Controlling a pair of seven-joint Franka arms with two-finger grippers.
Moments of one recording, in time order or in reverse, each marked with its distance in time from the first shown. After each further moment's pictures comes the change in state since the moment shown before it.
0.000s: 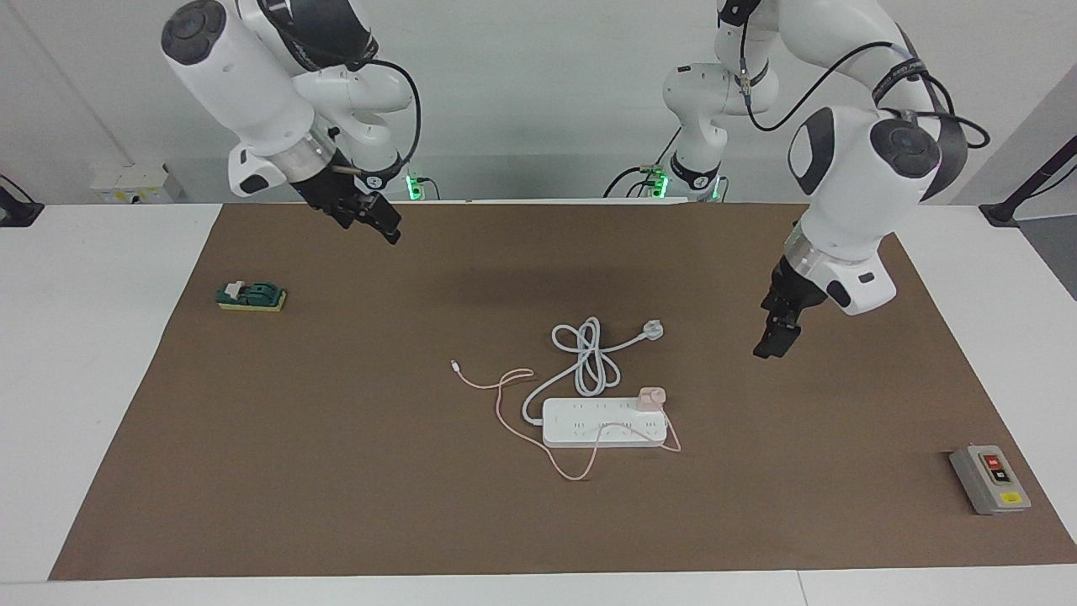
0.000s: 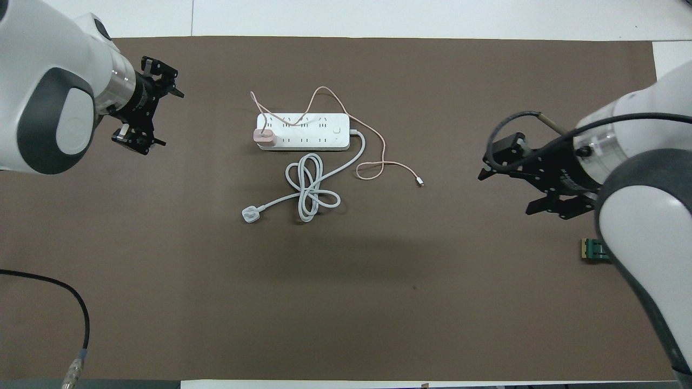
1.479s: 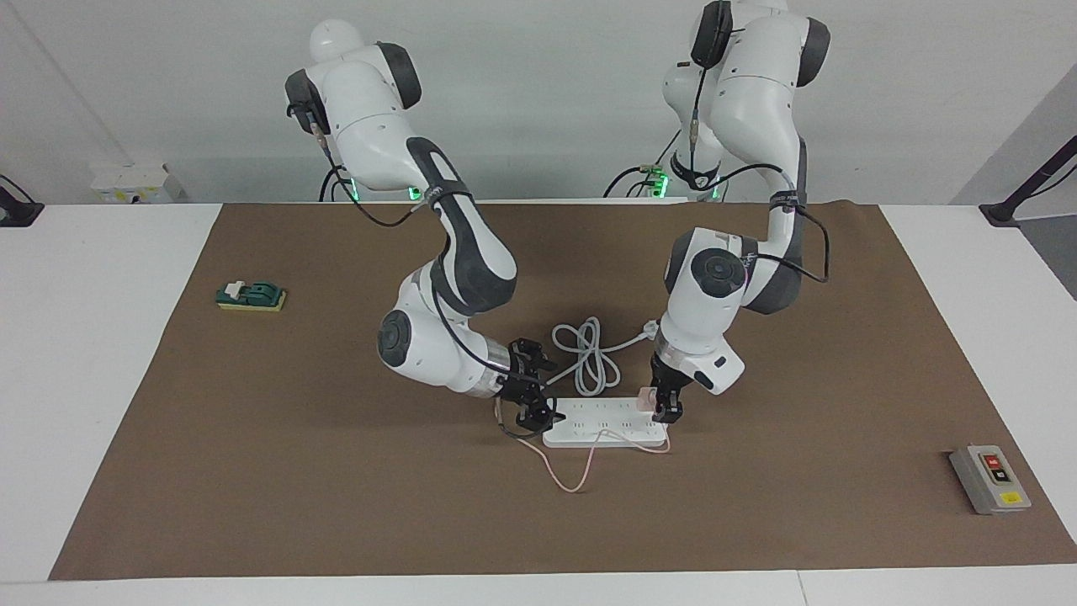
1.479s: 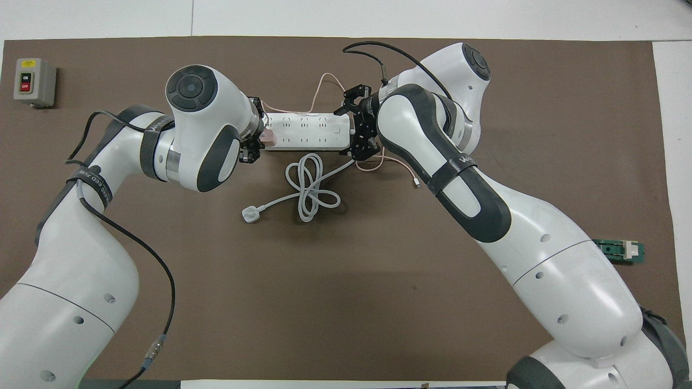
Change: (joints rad) left arm -0.153 0.165 0.003 -0.122 0.055 0.319 -0.308; right arm 0.206 0.773 -0.003 0.526 0.268 0.388 0.492
